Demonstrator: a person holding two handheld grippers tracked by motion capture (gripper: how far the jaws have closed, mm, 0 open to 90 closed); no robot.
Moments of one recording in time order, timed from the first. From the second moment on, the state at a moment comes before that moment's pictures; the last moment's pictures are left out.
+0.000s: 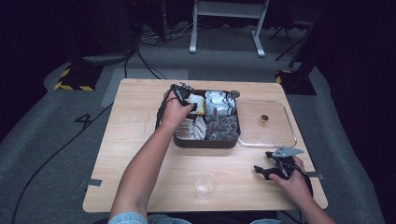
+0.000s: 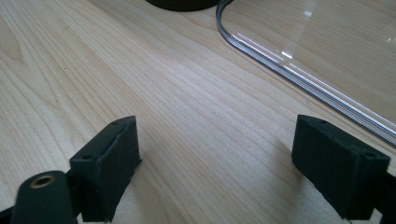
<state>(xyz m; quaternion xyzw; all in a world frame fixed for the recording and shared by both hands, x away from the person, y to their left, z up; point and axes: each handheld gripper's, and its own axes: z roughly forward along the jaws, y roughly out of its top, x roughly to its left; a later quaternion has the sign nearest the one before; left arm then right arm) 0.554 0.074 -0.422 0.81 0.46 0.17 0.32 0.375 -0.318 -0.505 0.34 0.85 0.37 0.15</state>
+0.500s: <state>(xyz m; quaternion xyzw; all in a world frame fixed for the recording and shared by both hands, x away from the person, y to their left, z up) 0.572 0.065 -0.443 0.82 0.47 0.11 0.30 0.376 -0.318 -0.505 0.34 0.85 0.37 0.15</state>
